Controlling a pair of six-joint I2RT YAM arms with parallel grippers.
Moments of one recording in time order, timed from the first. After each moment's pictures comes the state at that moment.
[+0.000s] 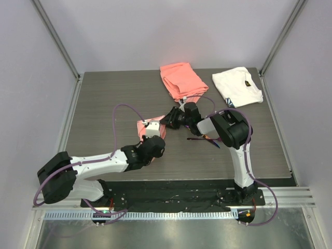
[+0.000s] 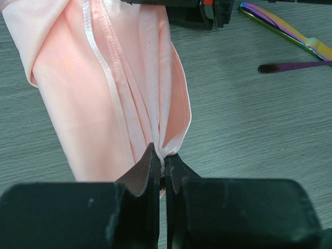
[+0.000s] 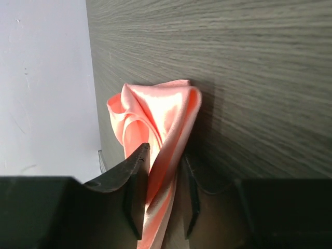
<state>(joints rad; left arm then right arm) -1.04 1.30 0.67 -0.11 -0.59 -0.67 0.52 2.17 1.06 0.68 -0.52 1.06</state>
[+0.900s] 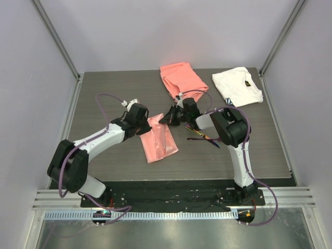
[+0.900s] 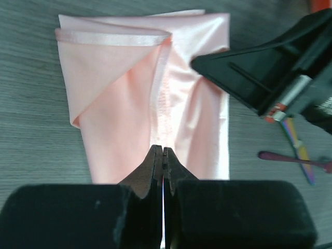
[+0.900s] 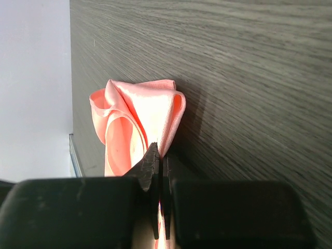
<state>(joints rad) -0.56 1.44 0.92 -0.29 -0.18 -0.84 0.50 2.22 1.18 0.55 -0.59 0.85</state>
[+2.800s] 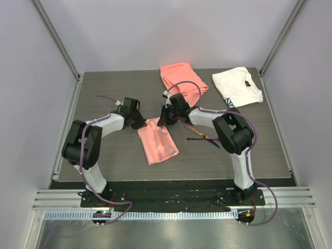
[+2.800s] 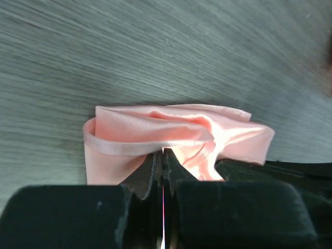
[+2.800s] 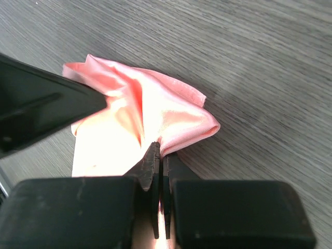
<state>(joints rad) -0.34 1.74 1.00 -0.18 0.02 -0.90 0.62 2.09 1.35 0.01 -0.34 0.44</state>
